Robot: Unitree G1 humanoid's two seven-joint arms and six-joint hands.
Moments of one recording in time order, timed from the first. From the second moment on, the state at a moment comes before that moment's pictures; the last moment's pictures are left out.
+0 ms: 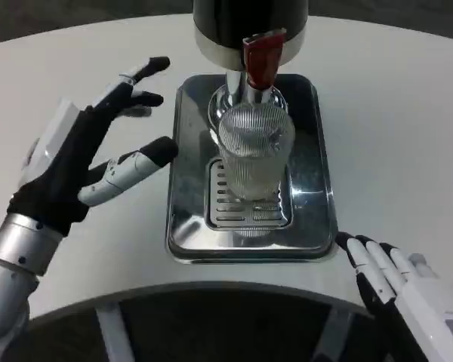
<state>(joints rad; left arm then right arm) -0.44 0.53 0.01 0.26 0.09 -0.54 -0.08 0.53 -0.01 0.14 -0.97 -1.20 -0.02 0.43</state>
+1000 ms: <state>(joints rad) -0.58 0.65 0.15 0.00 -0.50 -0.12 -0.80 0.48 -0.01 0.18 -0.94 -1.25 0.00 0.47</state>
